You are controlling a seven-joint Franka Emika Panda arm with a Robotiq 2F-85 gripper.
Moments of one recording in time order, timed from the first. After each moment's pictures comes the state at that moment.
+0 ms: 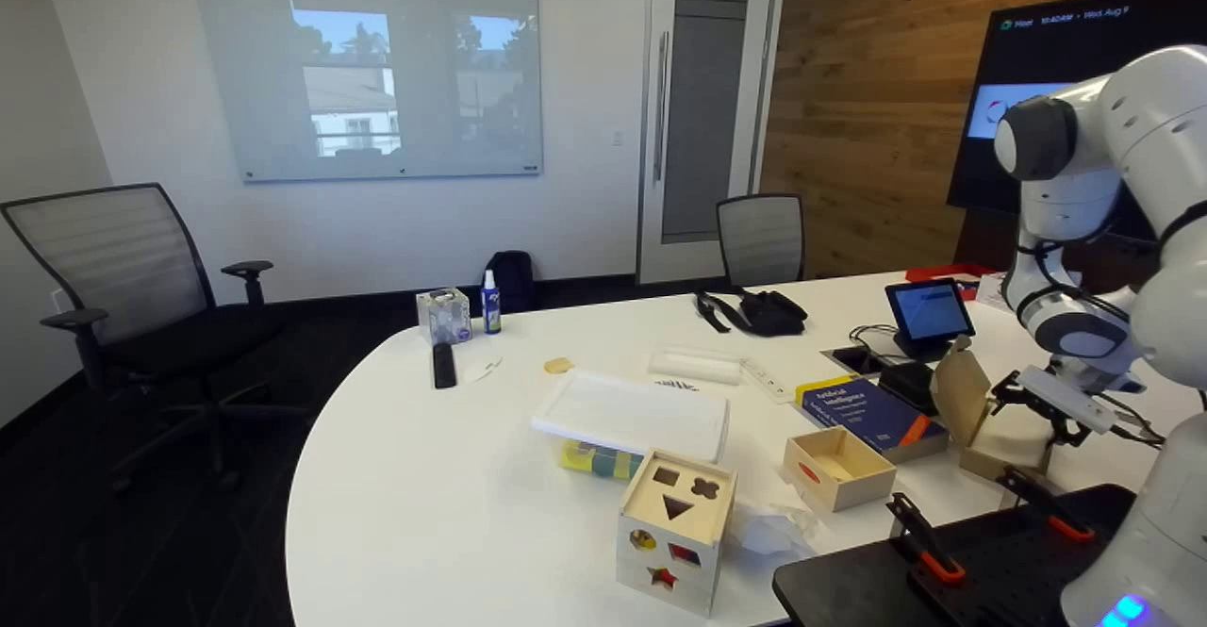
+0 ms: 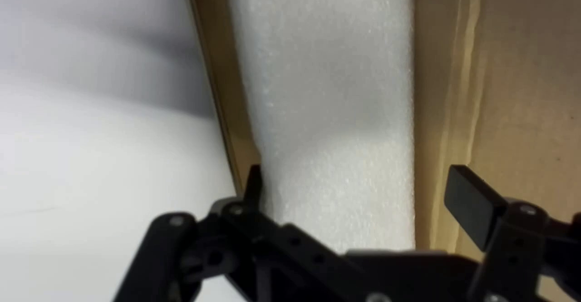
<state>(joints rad) -0.37 0.90 -0.46 -1.98 1.55 2.64 -0.86</state>
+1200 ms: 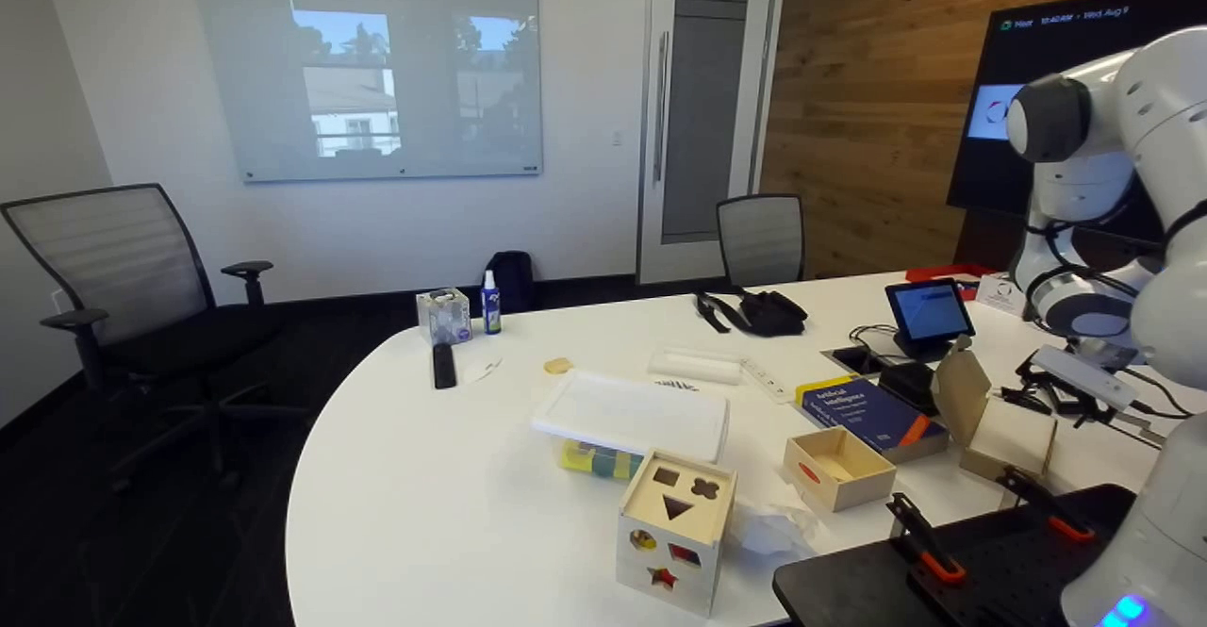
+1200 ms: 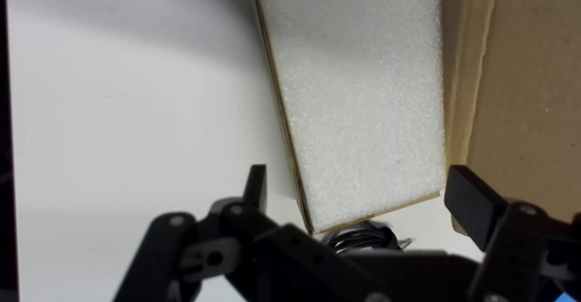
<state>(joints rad) -0.36 0.82 -0.49 -2.00 1.49 2.77 -0.80</state>
